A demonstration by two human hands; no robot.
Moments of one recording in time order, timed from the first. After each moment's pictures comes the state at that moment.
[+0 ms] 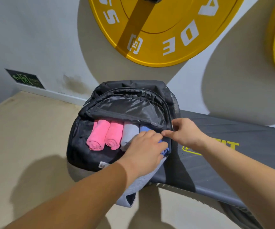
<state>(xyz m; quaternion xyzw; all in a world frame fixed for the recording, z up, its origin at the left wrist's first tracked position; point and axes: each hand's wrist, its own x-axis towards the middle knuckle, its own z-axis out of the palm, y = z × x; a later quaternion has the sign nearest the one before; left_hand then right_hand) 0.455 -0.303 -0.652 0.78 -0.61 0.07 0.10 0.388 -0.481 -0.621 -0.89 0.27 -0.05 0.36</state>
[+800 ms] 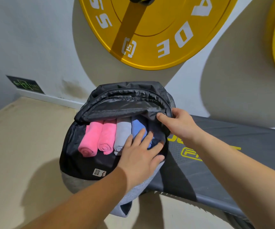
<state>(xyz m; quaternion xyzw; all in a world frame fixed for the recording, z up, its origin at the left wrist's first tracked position) 0.450 -0.308 -0.674 0.86 -0.50 0.05 0.10 0.410 -0.485 -0.602 -0.73 0.29 -0.12 0.60</state>
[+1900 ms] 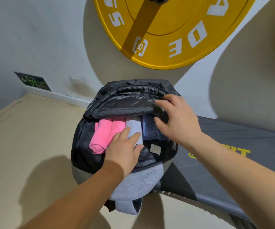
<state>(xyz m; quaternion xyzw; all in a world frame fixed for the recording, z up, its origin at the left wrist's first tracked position) 0.485 -0.259 -0.660 0.92 -0.35 -0.03 0.16 0.426 -0.460 -0.599 -0.96 0.13 -0.23 0.11</state>
